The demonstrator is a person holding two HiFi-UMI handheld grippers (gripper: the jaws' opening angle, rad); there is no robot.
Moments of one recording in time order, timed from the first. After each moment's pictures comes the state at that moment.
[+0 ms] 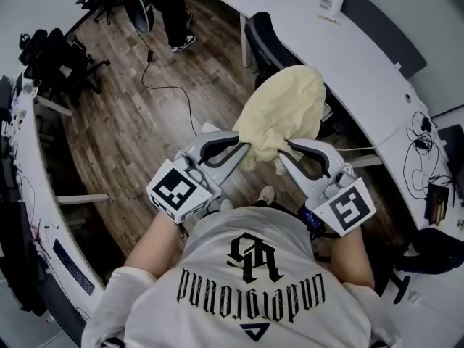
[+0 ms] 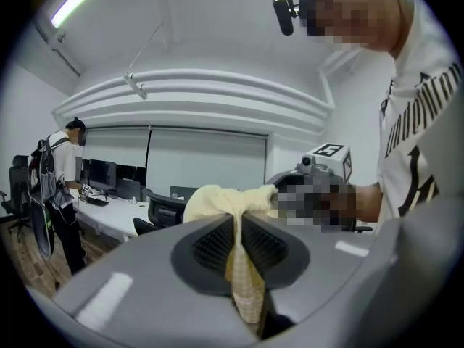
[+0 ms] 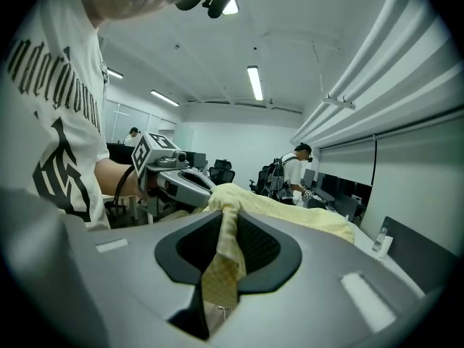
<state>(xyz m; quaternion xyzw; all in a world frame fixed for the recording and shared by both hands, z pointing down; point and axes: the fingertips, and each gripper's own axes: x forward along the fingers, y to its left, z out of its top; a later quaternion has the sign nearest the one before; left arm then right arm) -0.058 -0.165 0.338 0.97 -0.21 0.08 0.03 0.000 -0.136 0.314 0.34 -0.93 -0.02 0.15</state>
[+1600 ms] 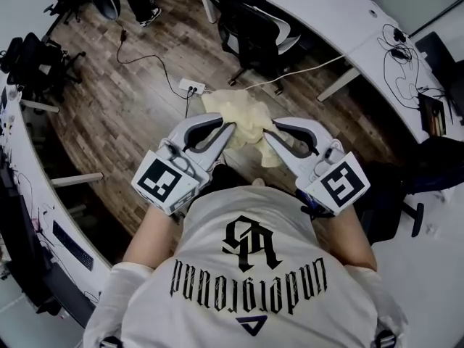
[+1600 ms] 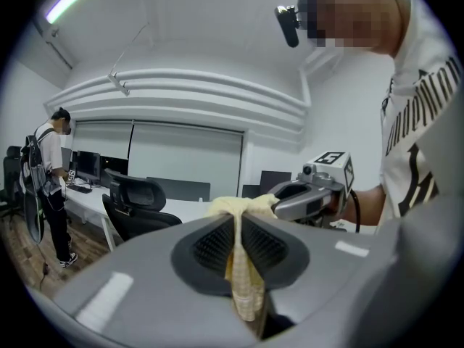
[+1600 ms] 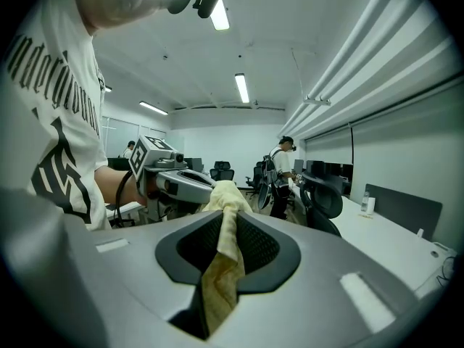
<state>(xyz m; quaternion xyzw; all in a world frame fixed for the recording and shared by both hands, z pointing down) -0.003 0.096 0.355 0.98 -0.17 0.08 0.04 0.049 0.131 0.349 0.39 -0.92 0.04 0.11</state>
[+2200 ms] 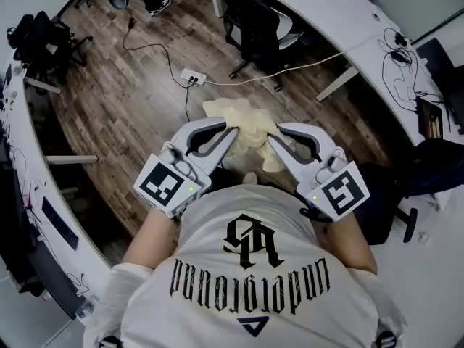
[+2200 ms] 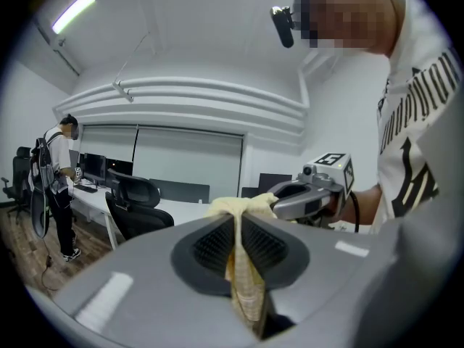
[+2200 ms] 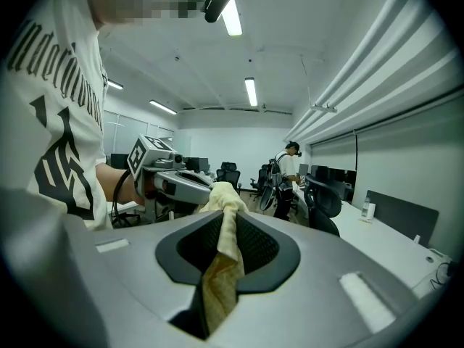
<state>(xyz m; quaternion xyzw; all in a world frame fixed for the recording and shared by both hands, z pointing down) 0.001 0.179 0.359 0.98 -0.19 0.07 0.03 0.058 0.209 0.347 0.37 -0.92 0.01 0.12</state>
